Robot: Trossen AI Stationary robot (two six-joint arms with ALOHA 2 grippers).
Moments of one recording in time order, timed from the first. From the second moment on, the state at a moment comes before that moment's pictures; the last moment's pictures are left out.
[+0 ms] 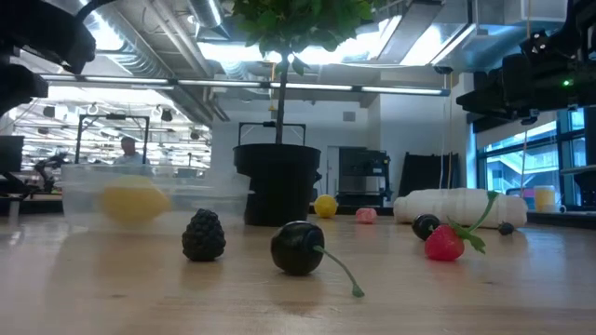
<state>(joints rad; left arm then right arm) -0.71 1.65 1.04 -0.98 -0.10 -1.09 -0.12 0.00 0.01 0.08 0.61 -0.03</state>
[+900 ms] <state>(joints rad) -0.71 1.65 0.87 -0.78 -0.14 -1.10 -0.11 0.00 0.01 0.08 0.61 -0.03</state>
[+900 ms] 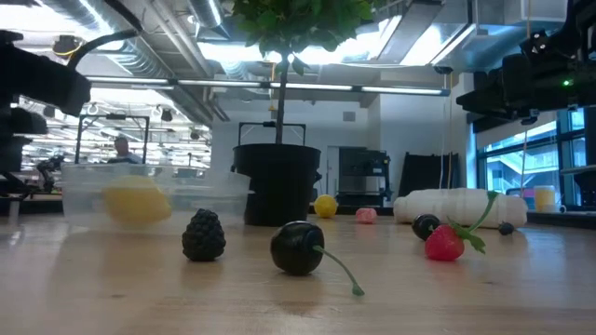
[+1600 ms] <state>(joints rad) -0.71 1.65 0.86 -0.77 -0.14 -1.10 -0.11 0.00 0.01 0.08 0.61 -0.03</state>
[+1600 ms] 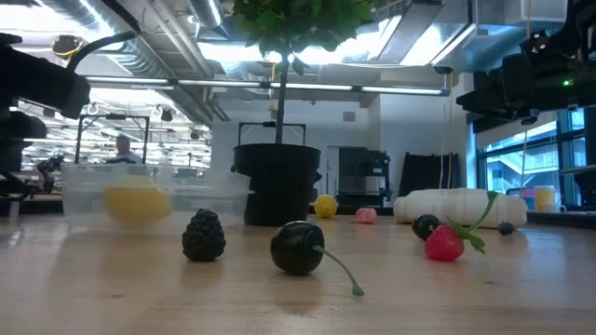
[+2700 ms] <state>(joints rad) -0.71 1.65 0.86 -0.74 -0.14 -1.10 -0.11 0.00 0.01 0.08 0.61 -0.03</state>
